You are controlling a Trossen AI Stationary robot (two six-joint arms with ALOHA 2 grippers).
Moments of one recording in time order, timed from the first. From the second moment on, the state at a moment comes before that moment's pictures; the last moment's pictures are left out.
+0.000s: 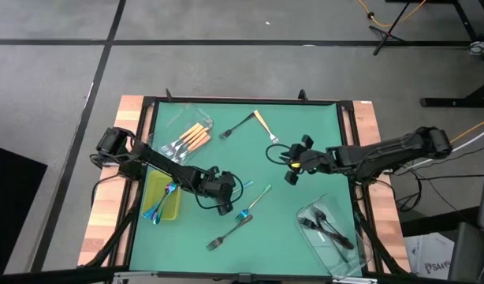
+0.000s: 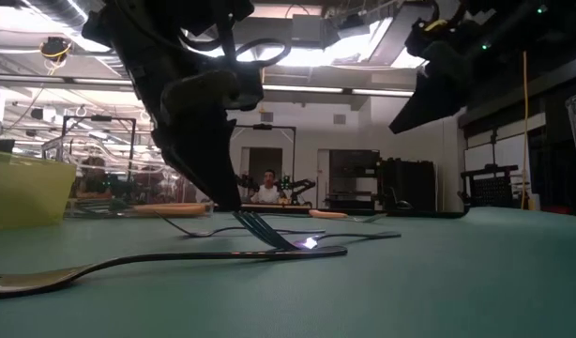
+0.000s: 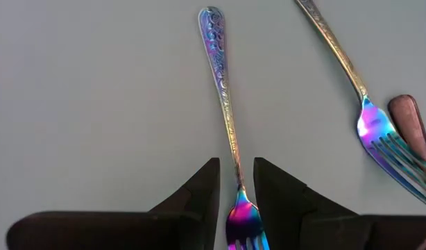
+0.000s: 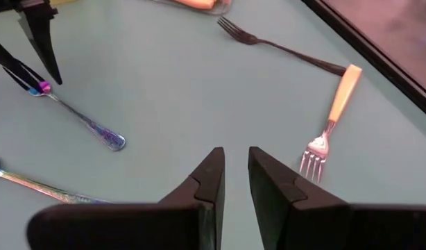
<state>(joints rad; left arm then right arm) -0.26 1.77 0.97 -0.26 -0.27 -0.65 0.12 1.16 0.65 -0.21 0.45 0.31</state>
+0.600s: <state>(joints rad) -0.28 1.87 0.98 -0.22 -0.31 -0.65 0.12 1.20 0.65 -0.20 0.45 0.31</state>
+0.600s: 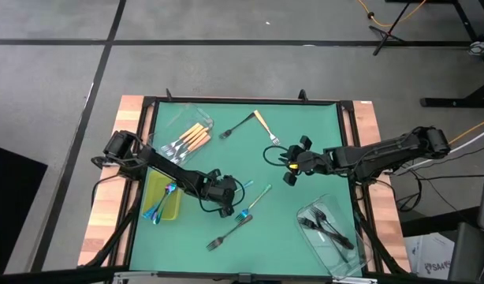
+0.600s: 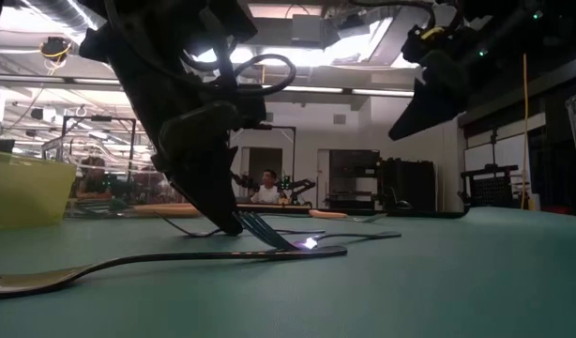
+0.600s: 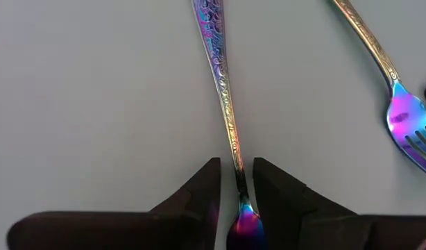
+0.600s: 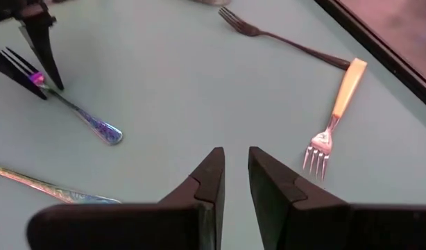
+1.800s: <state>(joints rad) -0.27 1.87 1.12 -0.22 -0.41 -0.19 0.04 1.20 0.65 0.06 0.03 0.34</state>
